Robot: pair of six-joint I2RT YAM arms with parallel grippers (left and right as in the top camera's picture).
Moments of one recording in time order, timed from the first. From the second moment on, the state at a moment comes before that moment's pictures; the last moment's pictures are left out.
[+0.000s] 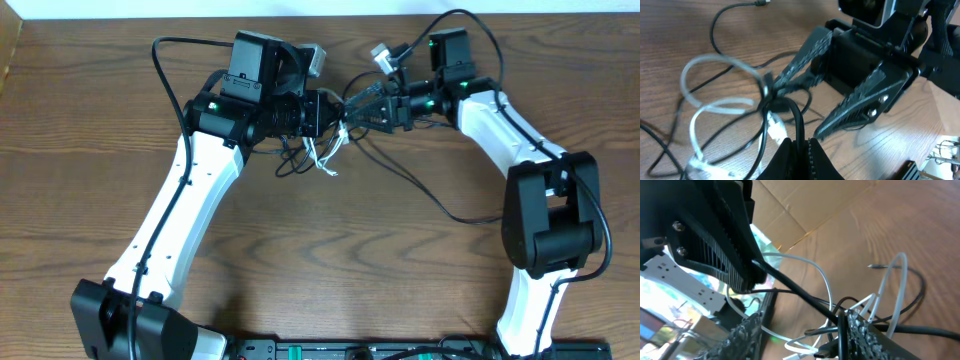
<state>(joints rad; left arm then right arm) -0.32 1.60 1.49 -0.76 0.52 -0.26 0.23 2.08 1.52 -0.27 -1.51 -0.11</state>
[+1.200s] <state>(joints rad) -0.27 1.61 1.49 -0.78 0.50 -0.33 0.14 2.04 1.52 -0.74 -0.85 0.10</state>
